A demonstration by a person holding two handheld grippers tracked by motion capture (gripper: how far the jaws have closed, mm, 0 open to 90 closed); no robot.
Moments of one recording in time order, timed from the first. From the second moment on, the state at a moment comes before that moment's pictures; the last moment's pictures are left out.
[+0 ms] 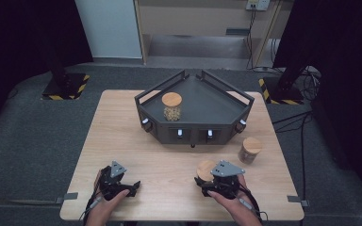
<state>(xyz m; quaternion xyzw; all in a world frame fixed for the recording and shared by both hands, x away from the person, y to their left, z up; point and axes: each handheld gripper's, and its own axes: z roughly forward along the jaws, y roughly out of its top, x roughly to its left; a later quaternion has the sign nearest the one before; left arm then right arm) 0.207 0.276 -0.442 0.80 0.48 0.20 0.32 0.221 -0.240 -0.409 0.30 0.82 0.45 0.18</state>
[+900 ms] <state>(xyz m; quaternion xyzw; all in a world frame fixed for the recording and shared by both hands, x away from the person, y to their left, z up) 0.207 0.276 -0.442 0.80 0.48 0.20 0.32 0.239 -0.237 -0.375 0.33 0.81 0.45 0.19</state>
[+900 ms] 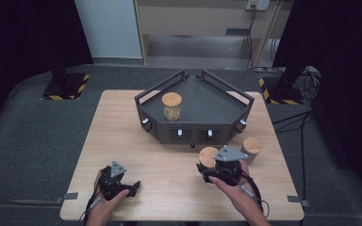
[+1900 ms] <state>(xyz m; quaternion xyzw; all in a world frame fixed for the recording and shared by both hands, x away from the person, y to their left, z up) 0.207 0.275 -0.442 0.80 0.48 0.20 0.32 0.255 -0.241 -0.336 0.35 0.79 0.46 0.20</state>
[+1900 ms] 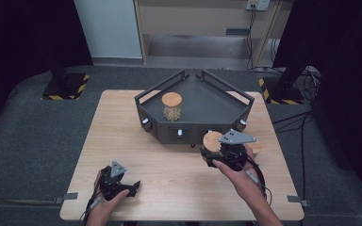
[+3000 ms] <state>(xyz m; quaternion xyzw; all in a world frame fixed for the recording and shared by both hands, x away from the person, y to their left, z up) 0.207 0.275 -0.442 0.79 0.48 0.20 0.32 0.257 -0.229 -0.303 0.34 0.79 0.47 0.22</state>
